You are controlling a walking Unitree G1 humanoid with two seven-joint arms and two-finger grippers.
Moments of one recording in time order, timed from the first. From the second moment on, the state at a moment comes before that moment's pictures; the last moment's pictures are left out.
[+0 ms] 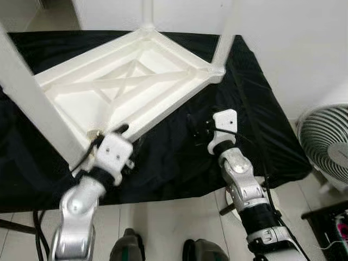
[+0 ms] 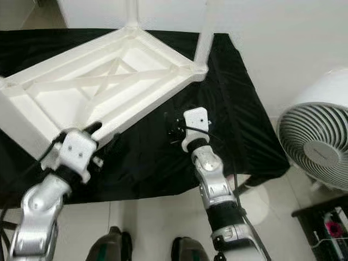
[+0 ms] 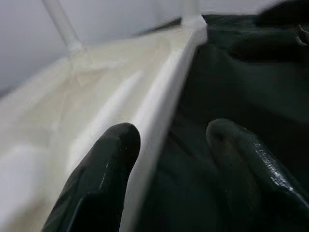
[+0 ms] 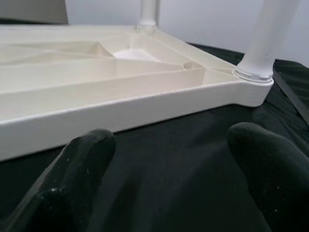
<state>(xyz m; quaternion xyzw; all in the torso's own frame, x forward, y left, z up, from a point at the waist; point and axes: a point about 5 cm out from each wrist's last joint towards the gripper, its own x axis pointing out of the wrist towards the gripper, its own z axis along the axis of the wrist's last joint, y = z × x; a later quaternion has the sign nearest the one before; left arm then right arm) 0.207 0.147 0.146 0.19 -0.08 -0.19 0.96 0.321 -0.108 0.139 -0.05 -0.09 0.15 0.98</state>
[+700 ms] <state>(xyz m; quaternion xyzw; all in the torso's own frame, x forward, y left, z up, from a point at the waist) 0.143 0.216 0.143 0.26 -0.05 -0.04 0.96 0.333 -0.066 0.137 -0.04 -0.08 0.24 0.97</state>
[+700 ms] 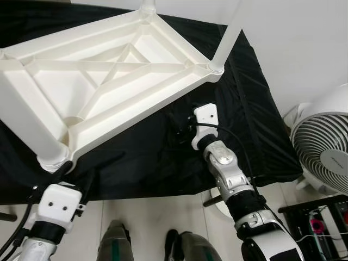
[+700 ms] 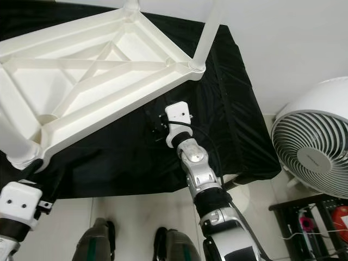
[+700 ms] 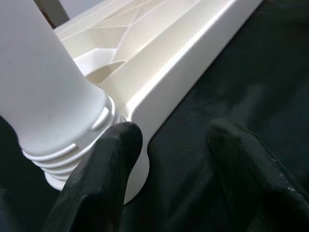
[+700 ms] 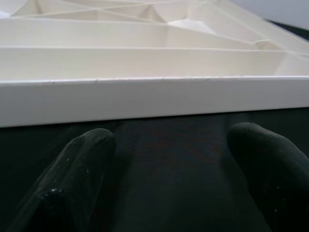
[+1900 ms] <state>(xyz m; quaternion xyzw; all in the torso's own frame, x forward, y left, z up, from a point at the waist) 0.166 0.271 0.174 0.27 -0.10 0.08 0.95 0.340 -0.036 0.142 -0.02 -0.10 0.28 0.95</state>
